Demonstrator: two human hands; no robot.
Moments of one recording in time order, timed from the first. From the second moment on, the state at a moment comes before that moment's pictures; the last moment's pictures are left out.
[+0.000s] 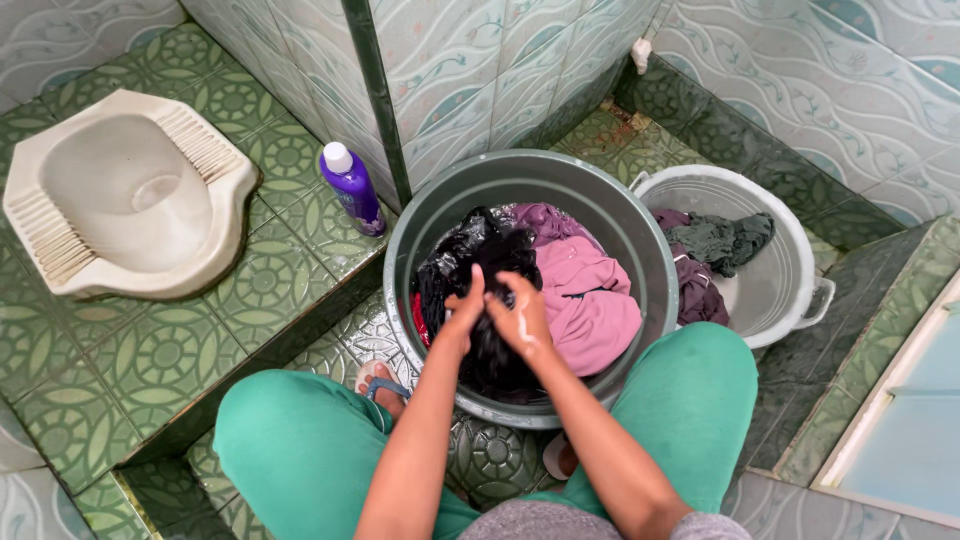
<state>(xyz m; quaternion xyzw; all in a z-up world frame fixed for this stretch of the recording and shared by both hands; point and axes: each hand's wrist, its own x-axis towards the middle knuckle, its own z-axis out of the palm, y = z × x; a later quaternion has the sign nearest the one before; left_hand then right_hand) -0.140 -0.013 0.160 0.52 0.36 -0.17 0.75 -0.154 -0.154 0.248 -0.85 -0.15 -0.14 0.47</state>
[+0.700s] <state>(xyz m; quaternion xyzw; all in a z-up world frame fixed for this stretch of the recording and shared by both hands) -0.174 -0.067 0.215 0.57 0.28 -0.09 0.77 -0.074 -0.180 0.207 -0.66 0.17 0.16 0.71</state>
